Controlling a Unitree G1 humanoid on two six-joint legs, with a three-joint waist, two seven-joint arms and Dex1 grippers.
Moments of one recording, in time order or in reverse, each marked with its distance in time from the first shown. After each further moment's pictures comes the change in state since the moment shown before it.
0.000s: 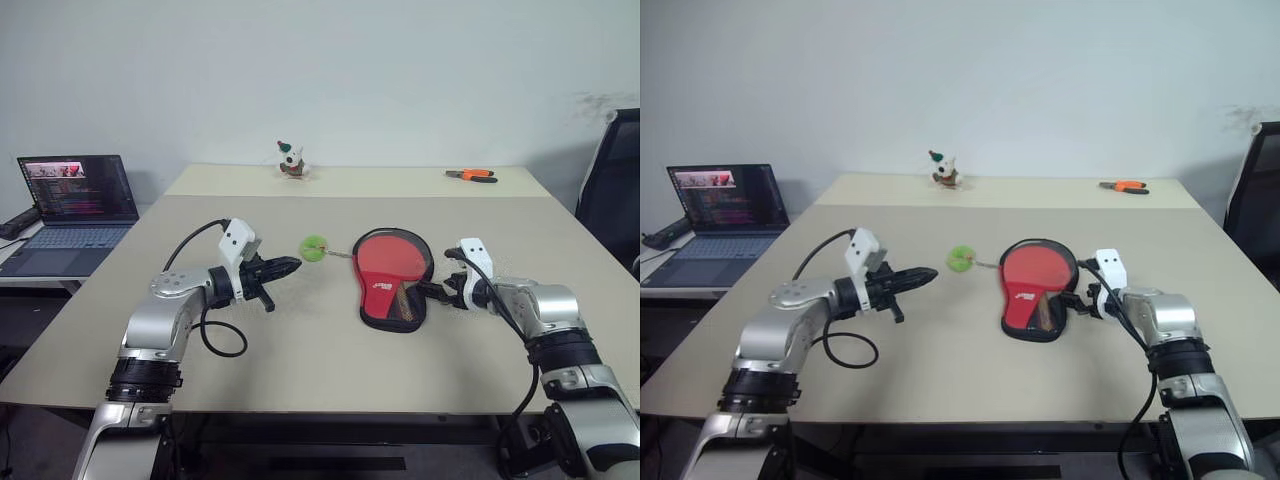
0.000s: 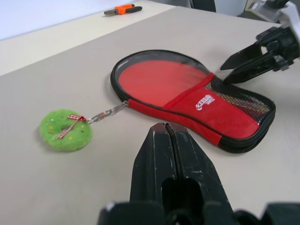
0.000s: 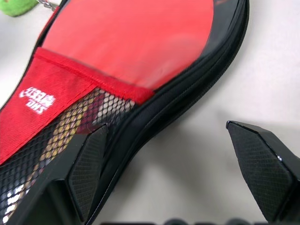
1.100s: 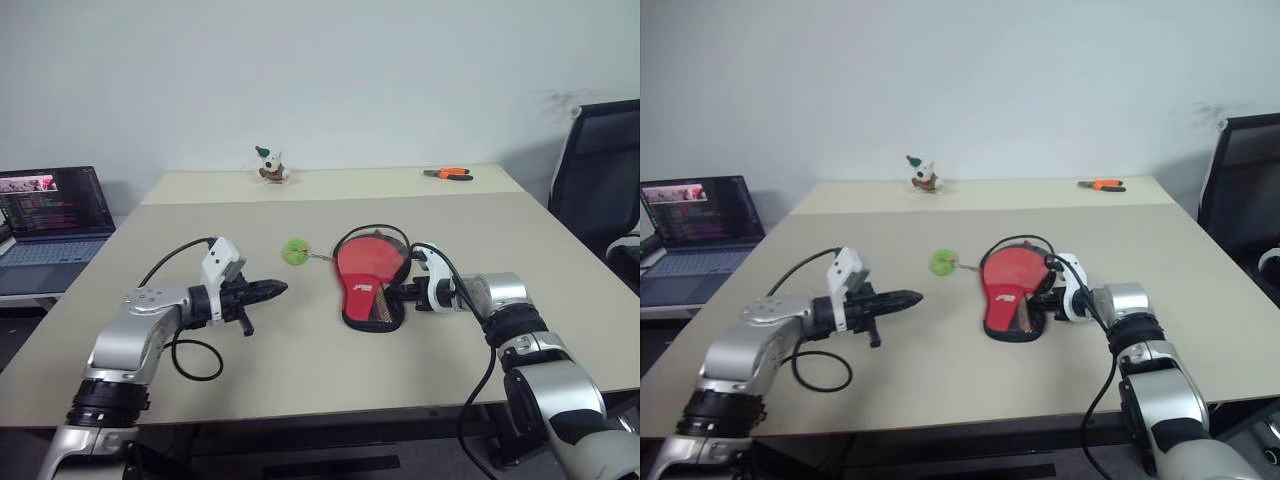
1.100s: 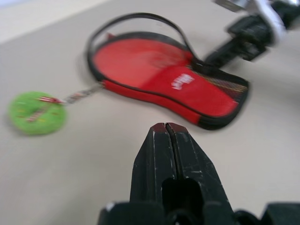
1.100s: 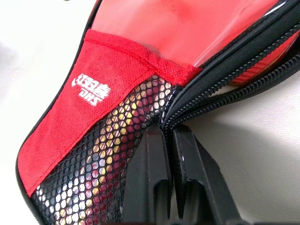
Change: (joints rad) left arm 0.148 0.159 -0.010 -0.092 -0.095 0.058 -0.105; right arm -0.195 0.173 0.002 0.363 -0.086 0.004 0.250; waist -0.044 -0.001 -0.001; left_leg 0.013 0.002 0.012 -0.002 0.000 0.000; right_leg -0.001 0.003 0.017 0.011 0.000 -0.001
